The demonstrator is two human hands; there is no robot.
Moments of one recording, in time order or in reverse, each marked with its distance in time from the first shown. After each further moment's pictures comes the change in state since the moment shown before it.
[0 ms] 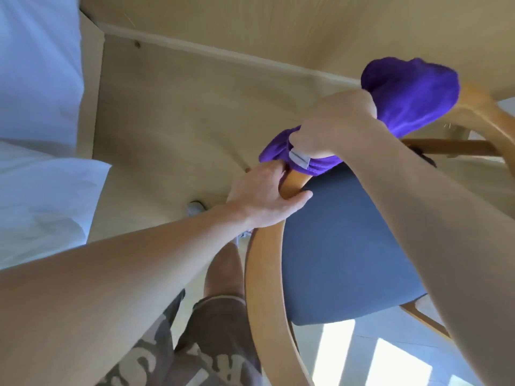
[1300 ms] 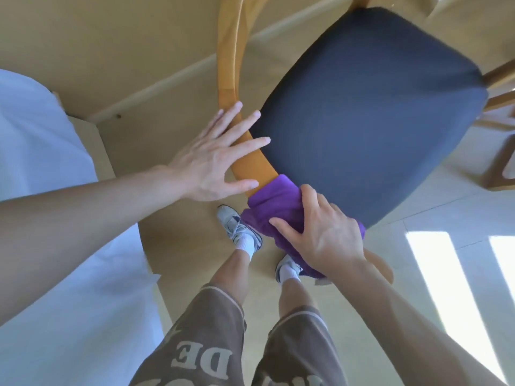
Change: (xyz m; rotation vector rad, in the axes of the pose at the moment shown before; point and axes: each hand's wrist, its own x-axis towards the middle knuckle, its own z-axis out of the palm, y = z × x) left_hand -0.092 -0.026 -0.011 0.967 -0.334 0.887; right_hand -0.244 -0.186 0.287 0.938 0.427 0.448
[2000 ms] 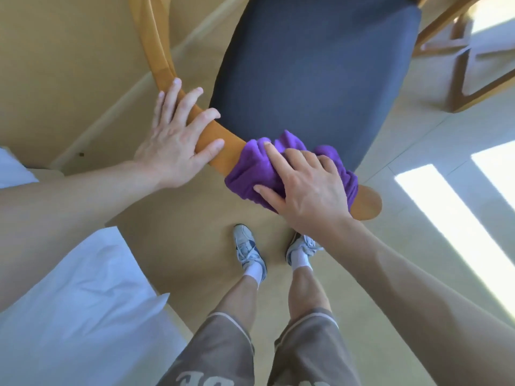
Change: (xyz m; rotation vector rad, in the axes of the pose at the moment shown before) left_hand -0.001 -0.009 0.026 0.112 0.049 -0.048; right_hand -0.027 -0.012 0.022 -0.018 0.196 0.025
